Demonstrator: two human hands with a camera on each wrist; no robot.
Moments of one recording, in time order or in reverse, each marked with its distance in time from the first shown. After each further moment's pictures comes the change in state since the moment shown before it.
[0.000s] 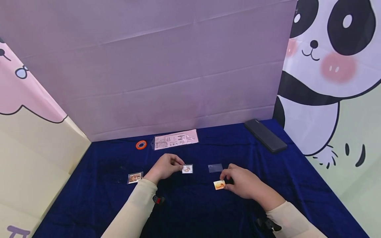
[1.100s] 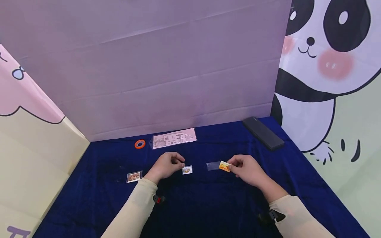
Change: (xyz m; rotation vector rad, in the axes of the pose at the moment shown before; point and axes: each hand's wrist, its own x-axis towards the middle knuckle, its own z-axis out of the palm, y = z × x) left_hand -0.005 0.009 0.005 0.080 0.036 0.049; right_hand 0.001 0.032 -0.009 0.501 0.187 0.164
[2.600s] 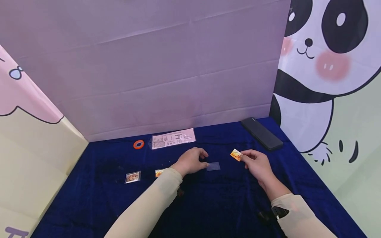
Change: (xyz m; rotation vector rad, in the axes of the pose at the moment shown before) left_hand 0.039 0.075 0.056 0.338 -0.089 0.107; right_hand 0.006 0.026 -0.021 0.277 0.249 0.258
